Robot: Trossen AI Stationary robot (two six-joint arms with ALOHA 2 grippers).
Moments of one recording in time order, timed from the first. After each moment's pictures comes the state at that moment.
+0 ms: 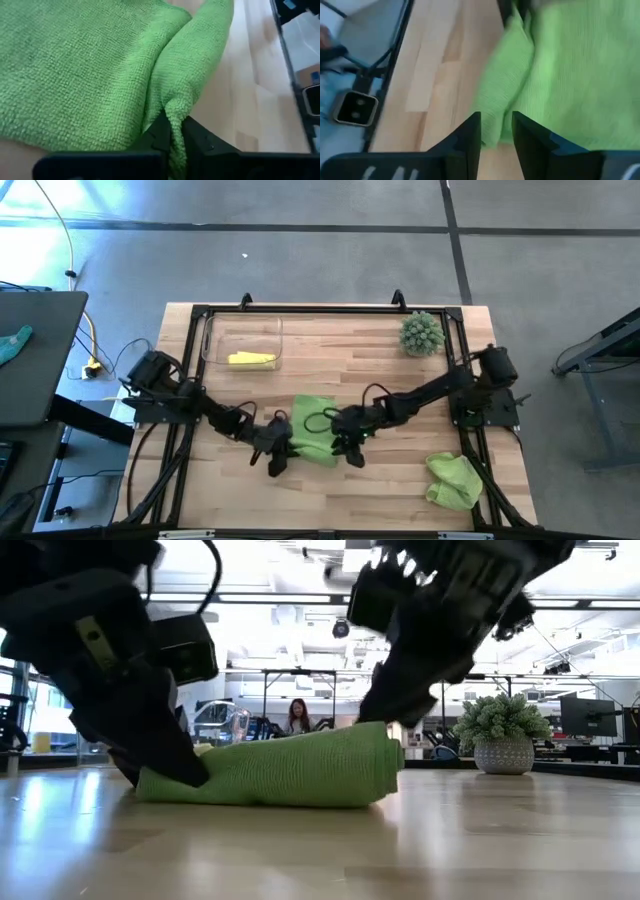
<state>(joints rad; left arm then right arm) -0.34 1.81 0.53 0.56 -0.09 -0.77 0.25 1.79 0.93 0.15 -0.22 0.37</state>
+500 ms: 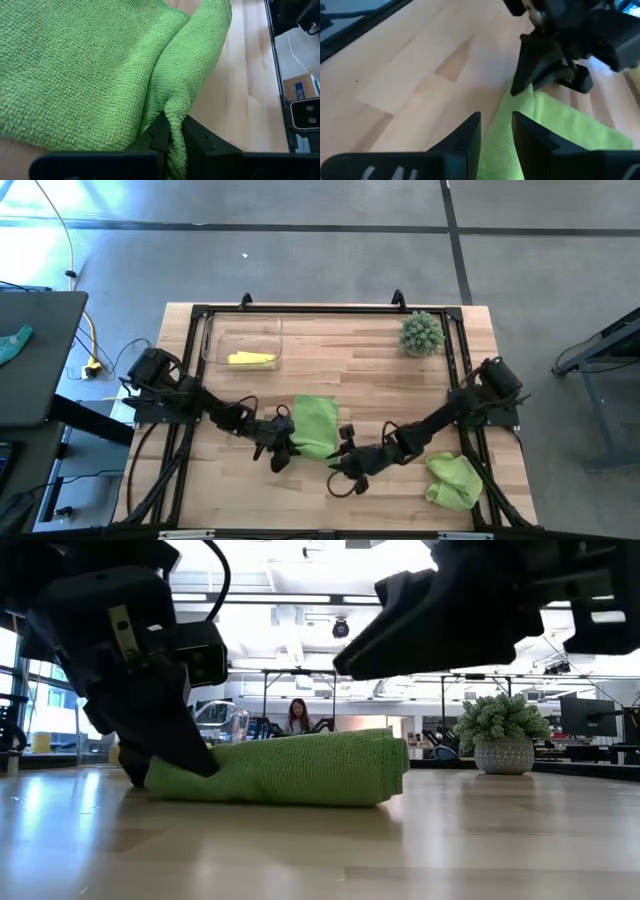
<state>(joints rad) -0.28 1.80 0.53 0.56 -0.03 -0.84 0.52 1.85 0.93 0.36 0.36 -0.15</state>
